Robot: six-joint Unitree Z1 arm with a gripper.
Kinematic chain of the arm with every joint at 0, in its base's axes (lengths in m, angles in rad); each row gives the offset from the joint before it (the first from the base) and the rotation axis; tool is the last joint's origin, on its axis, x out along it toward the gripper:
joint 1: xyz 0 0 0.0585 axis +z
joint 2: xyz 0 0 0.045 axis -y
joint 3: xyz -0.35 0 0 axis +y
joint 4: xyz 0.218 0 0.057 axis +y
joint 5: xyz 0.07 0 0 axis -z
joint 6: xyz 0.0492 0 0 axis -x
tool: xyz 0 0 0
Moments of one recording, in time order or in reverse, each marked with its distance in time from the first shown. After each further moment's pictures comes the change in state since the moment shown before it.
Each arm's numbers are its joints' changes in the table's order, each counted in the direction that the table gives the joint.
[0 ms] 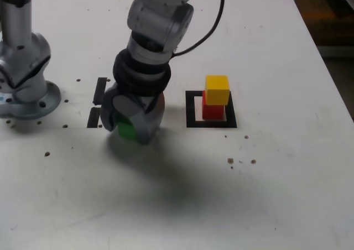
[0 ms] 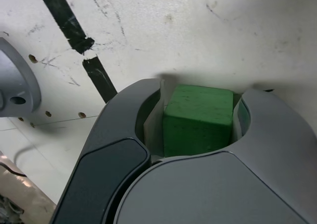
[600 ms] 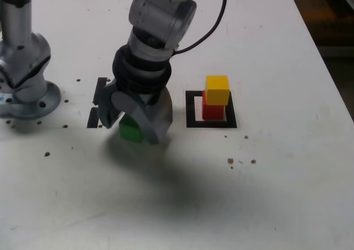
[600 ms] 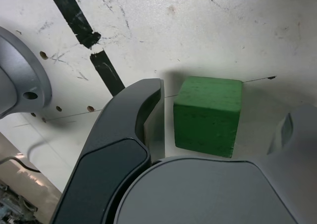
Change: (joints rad) arm -0.013 -0.018 -0.041 0.045 0.011 -0.028
